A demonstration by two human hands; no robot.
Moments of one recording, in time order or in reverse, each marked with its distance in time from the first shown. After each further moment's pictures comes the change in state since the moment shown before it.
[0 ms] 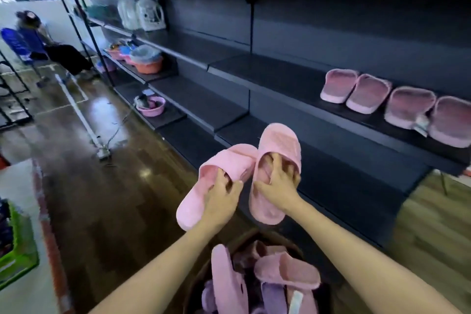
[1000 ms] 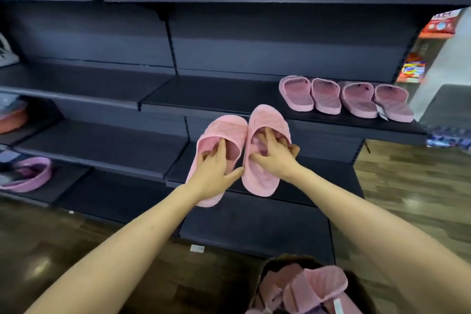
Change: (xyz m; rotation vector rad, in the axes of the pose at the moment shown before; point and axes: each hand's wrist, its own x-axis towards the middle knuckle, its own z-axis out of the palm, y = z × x) left_hand 0.275 0.007 -0.067 0.463 -0.558 0.732; right_hand 0.175 -0.080 0.010 -0.197 0.433 0.271
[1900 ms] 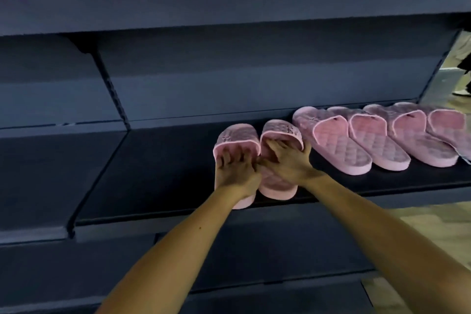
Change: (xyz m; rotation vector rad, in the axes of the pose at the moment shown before) left_hand 0.343 -0.087 0.002 0.226 -0.251 0.136; right_hand 0.307 0.015 0.026 -0.307 0.061 0.178
